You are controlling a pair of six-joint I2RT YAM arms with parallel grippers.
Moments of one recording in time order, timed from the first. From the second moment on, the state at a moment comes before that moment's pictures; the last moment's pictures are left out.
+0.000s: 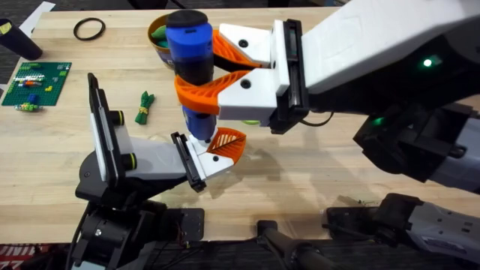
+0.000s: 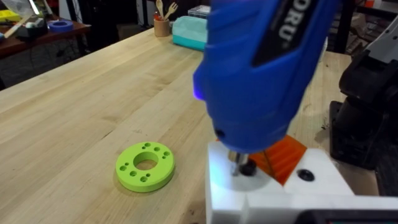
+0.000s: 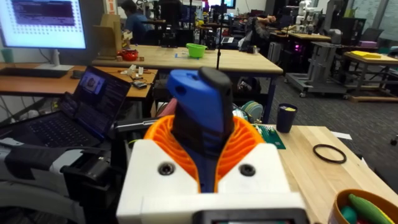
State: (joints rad) left arm -0.22 0.00 0.03 -0.12 0.90 0.02; right arm 0.81 1.14 0.70 0.70 -0.69 0.10
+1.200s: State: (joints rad) left arm -0.22 0.00 0.03 -0.12 0.90 0.02; right arm 0.70 1.16 0.74 0.88 -0.89 0.30
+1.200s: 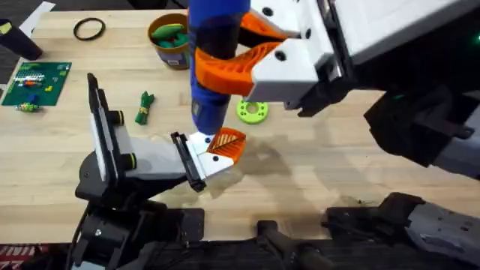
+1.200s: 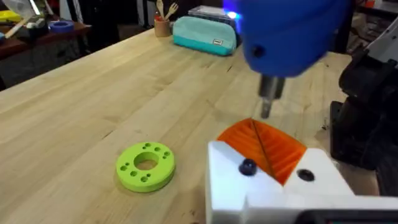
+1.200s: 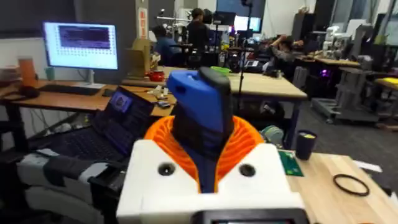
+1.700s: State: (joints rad) left arm -0.22 0.00 0.03 -0.12 0.90 0.02; right arm 0.73 1.23 0.74 0.85 -0.90 0.31
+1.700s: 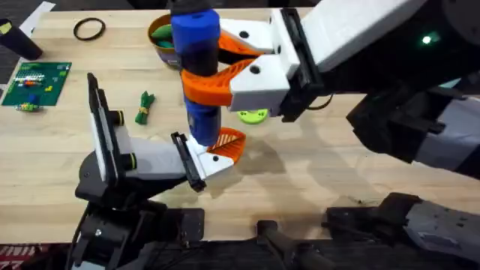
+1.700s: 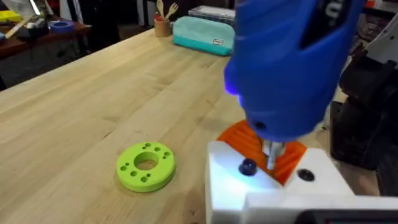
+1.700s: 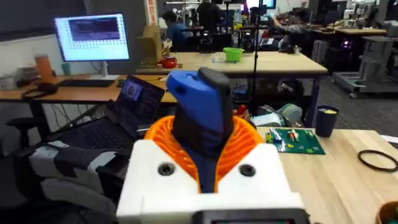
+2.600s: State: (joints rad) left arm -0.22 0.00 0.03 -0.12 0.90 0.02; right arm 0.73 1.23 0.74 0.87 -0.93 0.23
